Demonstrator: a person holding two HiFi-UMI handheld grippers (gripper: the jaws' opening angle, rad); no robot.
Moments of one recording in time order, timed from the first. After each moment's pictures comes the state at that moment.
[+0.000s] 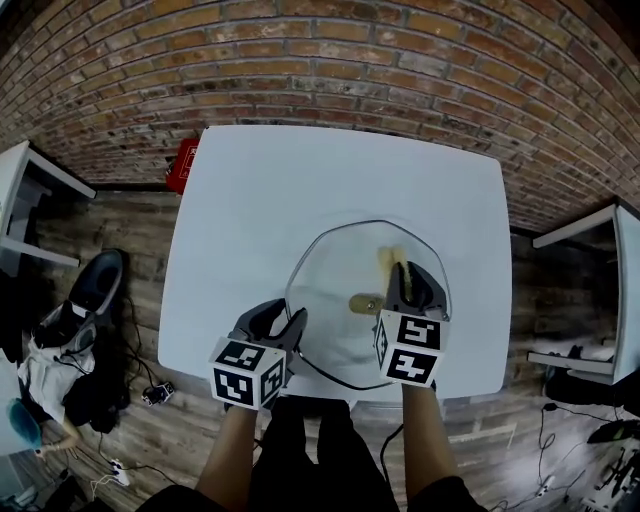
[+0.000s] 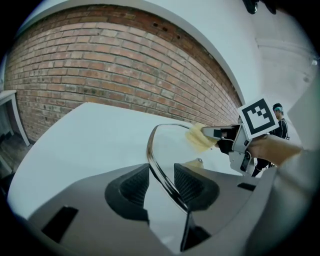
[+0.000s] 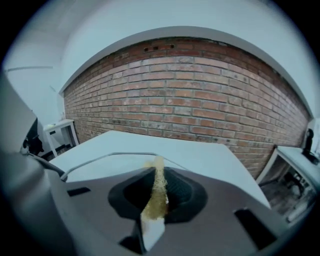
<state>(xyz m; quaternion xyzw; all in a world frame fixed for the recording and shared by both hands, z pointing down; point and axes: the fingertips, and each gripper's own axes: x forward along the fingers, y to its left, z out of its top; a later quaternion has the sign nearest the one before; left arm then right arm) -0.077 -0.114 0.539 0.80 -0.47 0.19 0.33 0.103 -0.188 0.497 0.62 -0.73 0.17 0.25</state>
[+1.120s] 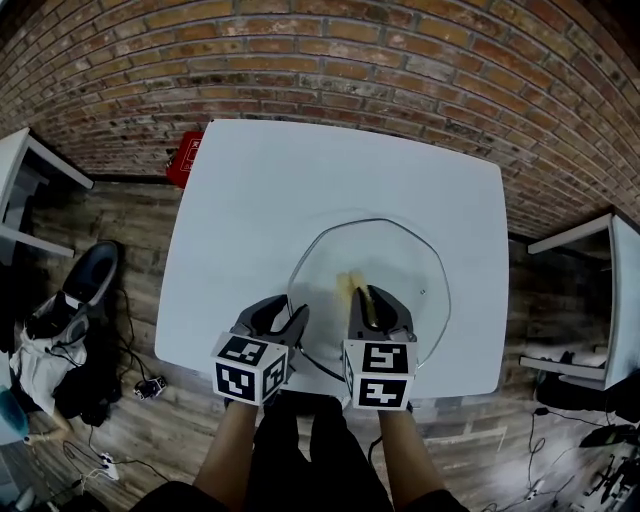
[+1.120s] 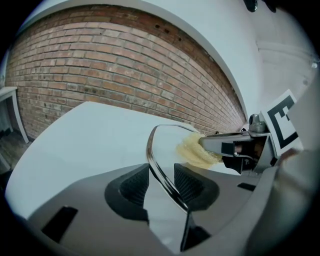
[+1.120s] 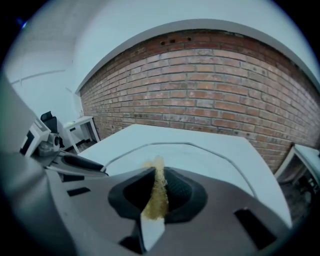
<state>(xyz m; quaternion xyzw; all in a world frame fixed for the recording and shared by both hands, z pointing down) -0.078 -0.111 0.539 0.80 -0.46 0.18 0.33 0.031 -0.139 0.504 0.54 -0.77 0.20 0.27</state>
